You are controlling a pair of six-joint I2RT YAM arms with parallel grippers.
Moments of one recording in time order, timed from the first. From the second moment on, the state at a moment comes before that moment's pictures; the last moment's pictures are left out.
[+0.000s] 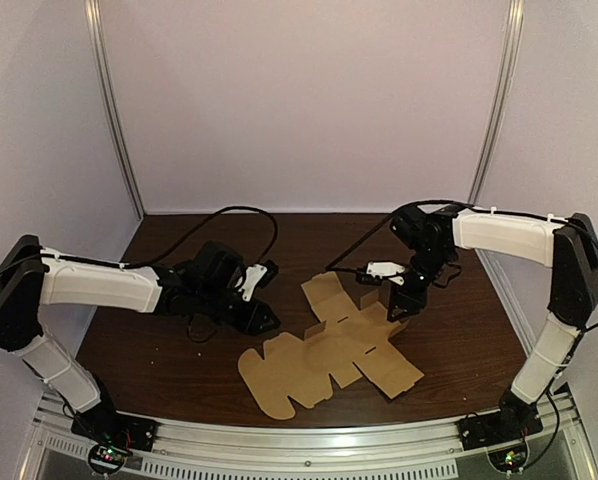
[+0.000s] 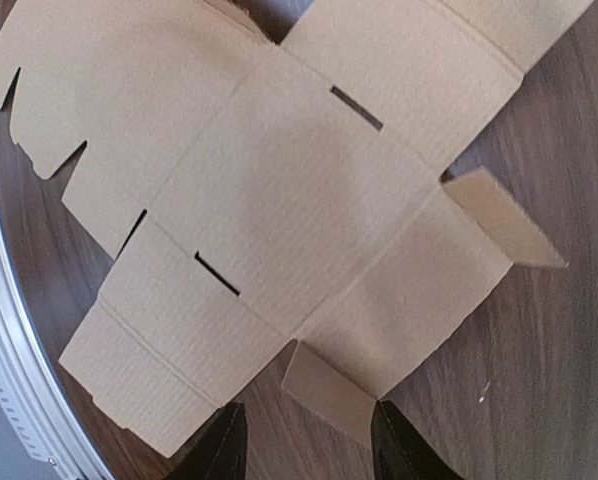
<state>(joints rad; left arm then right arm) -0.84 1.55 0.84 -0.11 0.24 -0.44 0.54 1.72 1.31 -0.97 -0.39 -0.68</state>
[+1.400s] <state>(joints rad) -0.94 2.02 1.41 -0.47 0.18 -0.23 0.46 1.46 1.07 -0.88 -0.40 -0.65</state>
